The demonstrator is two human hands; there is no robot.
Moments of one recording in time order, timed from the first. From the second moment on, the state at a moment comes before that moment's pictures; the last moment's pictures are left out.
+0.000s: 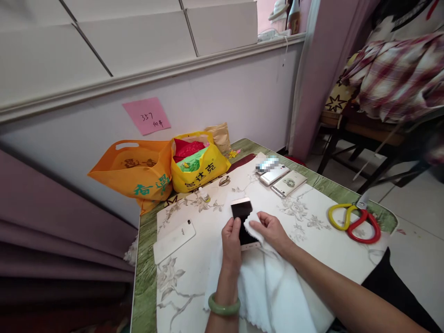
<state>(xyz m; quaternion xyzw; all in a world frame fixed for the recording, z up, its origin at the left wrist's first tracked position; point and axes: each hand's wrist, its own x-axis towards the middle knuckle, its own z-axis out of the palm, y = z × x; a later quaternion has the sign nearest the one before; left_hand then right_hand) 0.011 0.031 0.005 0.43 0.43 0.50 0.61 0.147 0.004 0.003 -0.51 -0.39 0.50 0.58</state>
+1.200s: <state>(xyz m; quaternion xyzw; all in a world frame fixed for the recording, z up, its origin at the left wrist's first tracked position) 0.012 0.030 0.004 0.48 0.44 0.49 0.58 0.149 0.005 -0.003 -0.52 -0.44 0.50 0.53</state>
